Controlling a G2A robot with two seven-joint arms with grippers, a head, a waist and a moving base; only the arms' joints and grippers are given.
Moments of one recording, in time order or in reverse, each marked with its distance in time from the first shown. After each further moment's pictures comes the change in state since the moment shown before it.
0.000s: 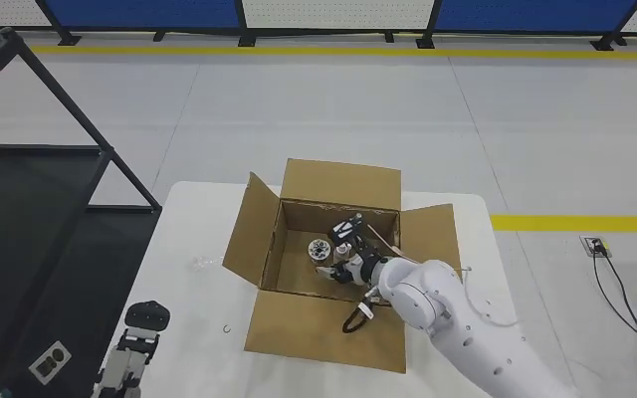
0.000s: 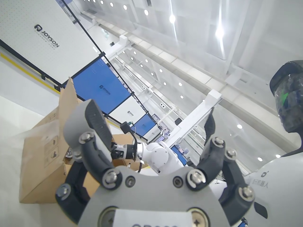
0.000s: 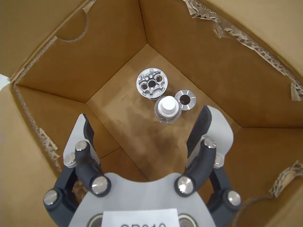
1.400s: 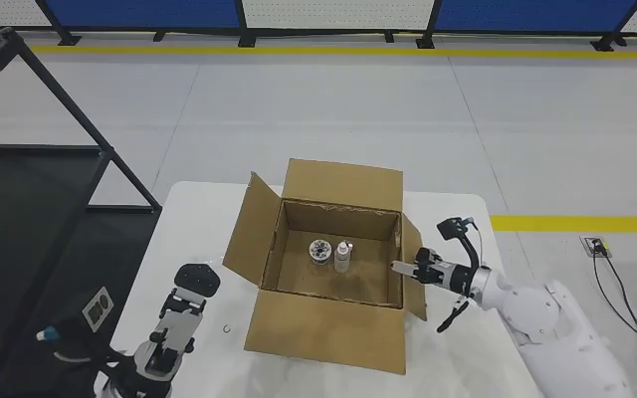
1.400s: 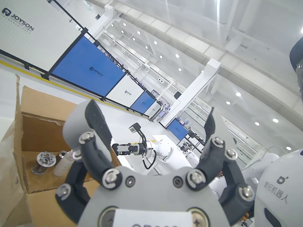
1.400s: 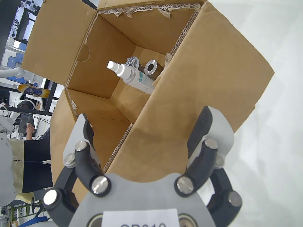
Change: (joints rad) left arm -0.206 -0.010 0.105 -0.115 0.139 0.219 -0.161; right arm -0.312 0.169 0.525 0.011 0.509 -0.338 0.100
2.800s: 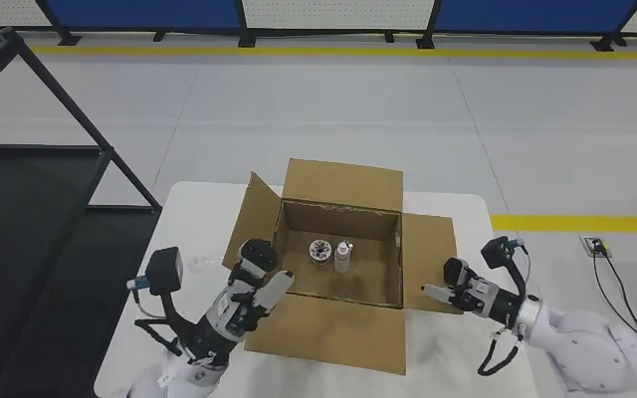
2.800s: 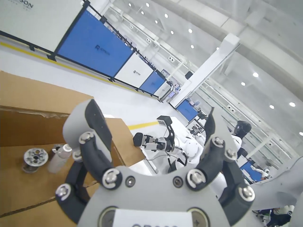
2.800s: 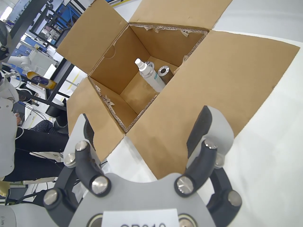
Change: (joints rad) left arm -0.176 -0.049 0.199 -0.026 0.288 0.263 -0.029; right arm -0.305 0.048 0.285 -0.289 -0.038 -0.142 -0.011
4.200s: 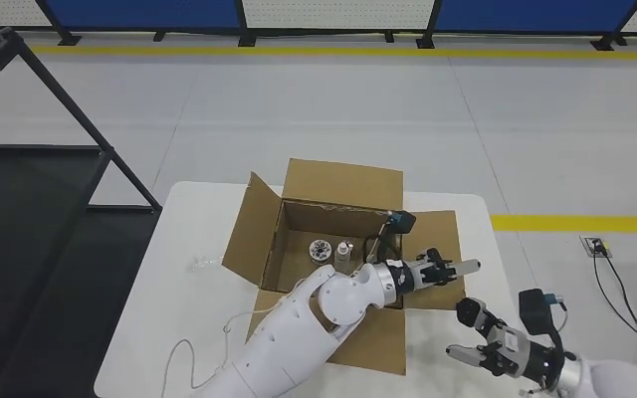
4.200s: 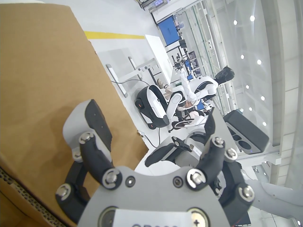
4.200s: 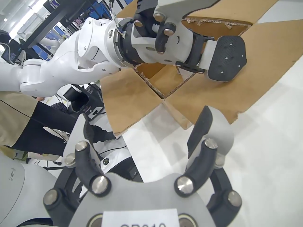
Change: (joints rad) left arm -0.931 -0.212 0.834 1.195 -0.367 0.073 -0.065; right arm -0.333 -0.011 0.230 -0.134 0.087 -0.341 -0.021
